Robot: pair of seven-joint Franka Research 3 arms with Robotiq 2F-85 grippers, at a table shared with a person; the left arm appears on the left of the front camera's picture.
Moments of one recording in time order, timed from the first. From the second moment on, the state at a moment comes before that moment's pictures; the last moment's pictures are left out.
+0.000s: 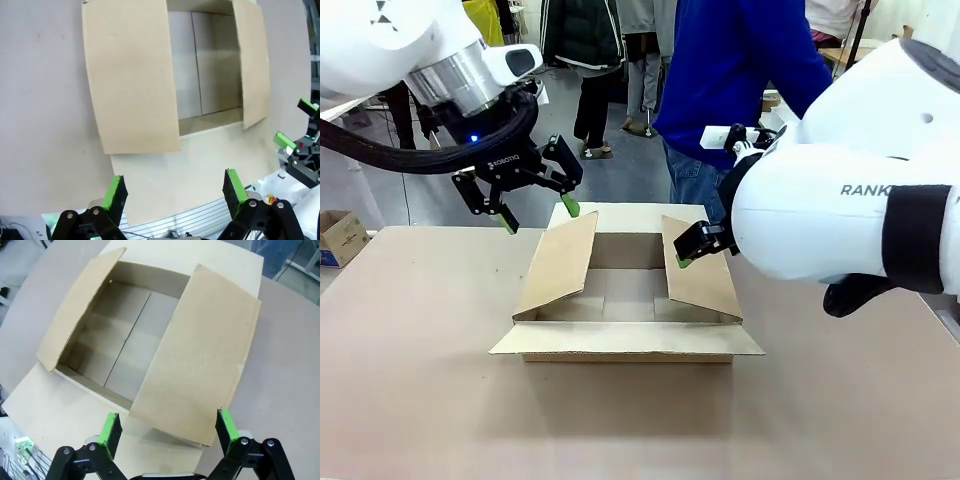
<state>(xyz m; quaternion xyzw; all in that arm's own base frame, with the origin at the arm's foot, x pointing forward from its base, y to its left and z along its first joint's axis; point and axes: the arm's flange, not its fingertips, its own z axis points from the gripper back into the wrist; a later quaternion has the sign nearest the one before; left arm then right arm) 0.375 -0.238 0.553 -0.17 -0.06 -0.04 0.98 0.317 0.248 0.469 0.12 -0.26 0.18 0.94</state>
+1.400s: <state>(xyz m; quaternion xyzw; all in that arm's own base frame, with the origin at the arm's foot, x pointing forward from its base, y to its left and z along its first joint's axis) 0.468 -0.352 0.448 0.07 -0.09 0.01 0.99 0.307 0.252 0.473 0.13 -0.26 0.18 0.94</state>
